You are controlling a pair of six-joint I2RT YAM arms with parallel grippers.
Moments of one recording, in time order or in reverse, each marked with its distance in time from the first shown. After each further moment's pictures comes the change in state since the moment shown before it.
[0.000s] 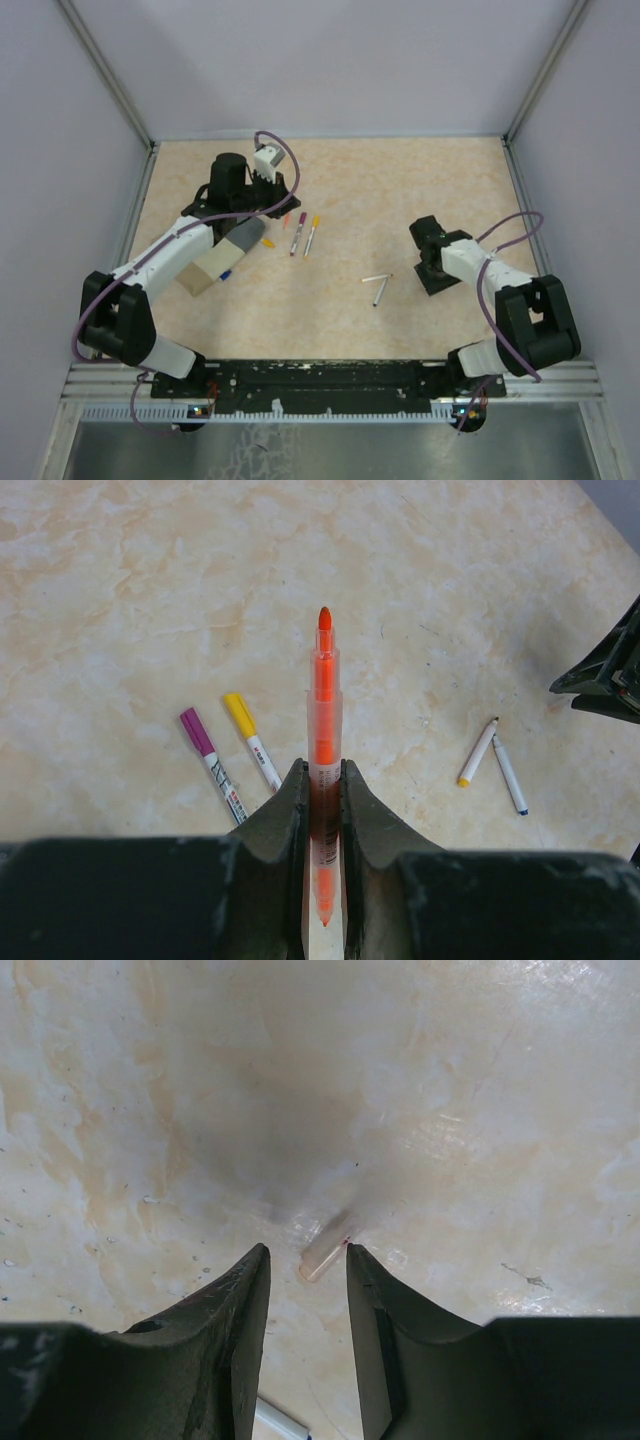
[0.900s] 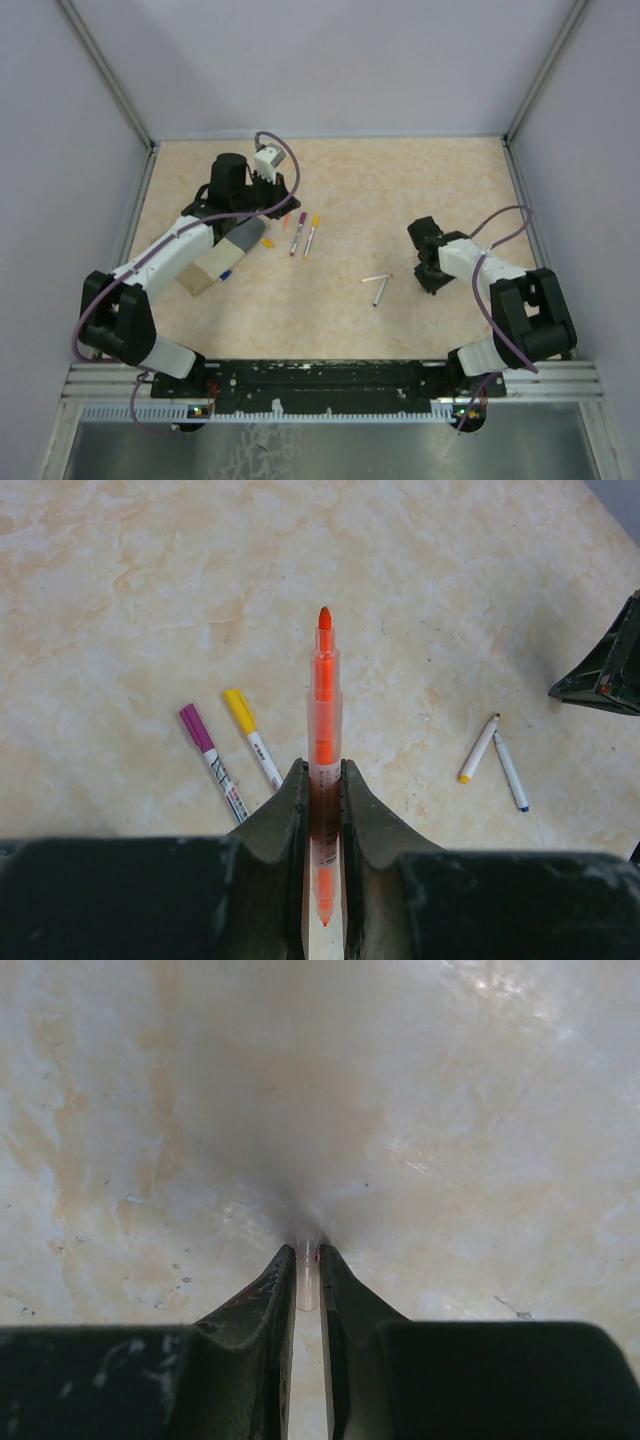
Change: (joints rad) left arm 0.000 0.001 0.000 -0.010 0.000 0.004; right arm -0.001 0.045 -0.015 0.043 -0.003 -0.103
